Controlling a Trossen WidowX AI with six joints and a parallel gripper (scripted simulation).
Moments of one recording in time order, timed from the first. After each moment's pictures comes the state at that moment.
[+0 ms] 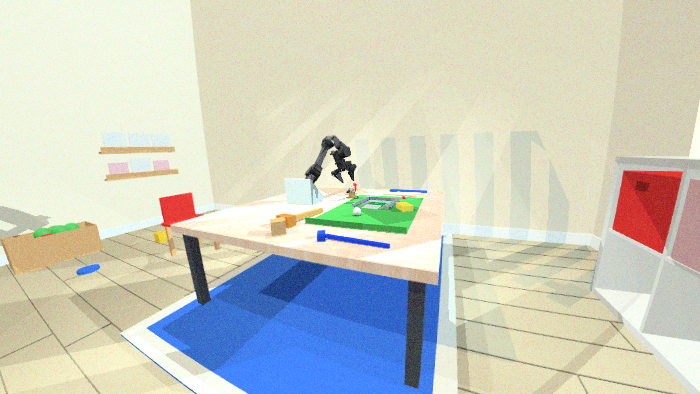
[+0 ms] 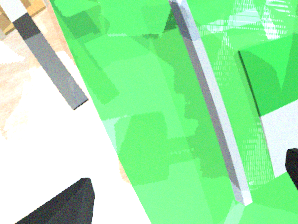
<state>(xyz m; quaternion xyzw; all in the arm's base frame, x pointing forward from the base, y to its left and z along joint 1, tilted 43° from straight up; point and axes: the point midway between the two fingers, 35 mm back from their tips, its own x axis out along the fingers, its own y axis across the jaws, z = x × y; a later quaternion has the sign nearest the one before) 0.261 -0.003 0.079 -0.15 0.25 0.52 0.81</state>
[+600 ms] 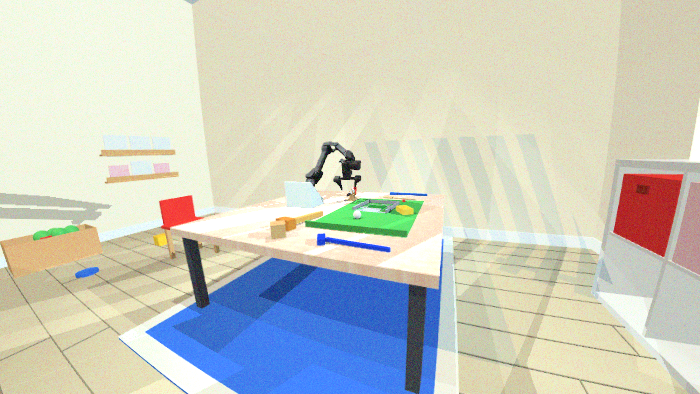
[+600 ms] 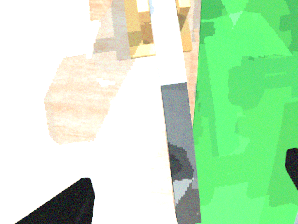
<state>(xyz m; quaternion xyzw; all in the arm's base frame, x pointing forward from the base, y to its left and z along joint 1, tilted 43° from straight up) 0.236 0.096 0.106 -0.26 0.13 0.69 0.66</state>
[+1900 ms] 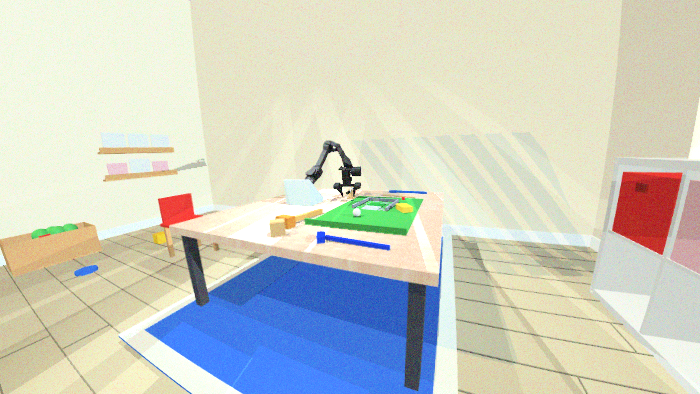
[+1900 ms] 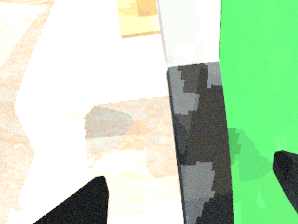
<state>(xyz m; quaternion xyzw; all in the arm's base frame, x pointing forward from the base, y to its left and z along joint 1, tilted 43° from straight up) 0.239 0.140 0.061 -0.26 0.13 0.69 0.66</state>
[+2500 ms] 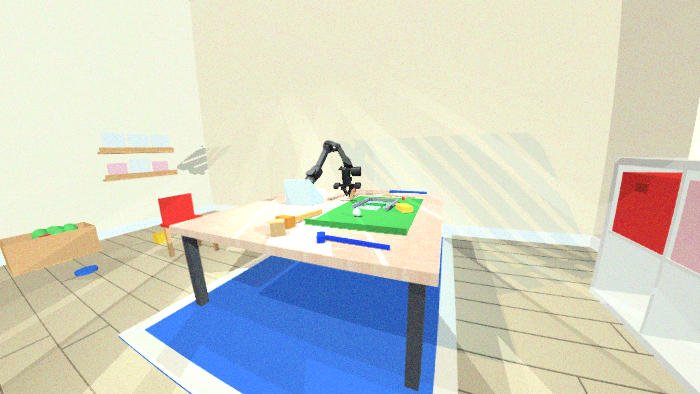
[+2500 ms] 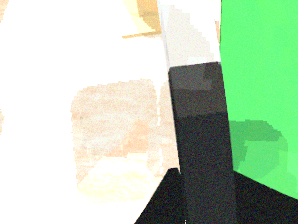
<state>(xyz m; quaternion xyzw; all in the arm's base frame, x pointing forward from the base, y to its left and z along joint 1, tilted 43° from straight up) 0.239 0.139 0.061 -0.26 0.13 0.69 0.66</state>
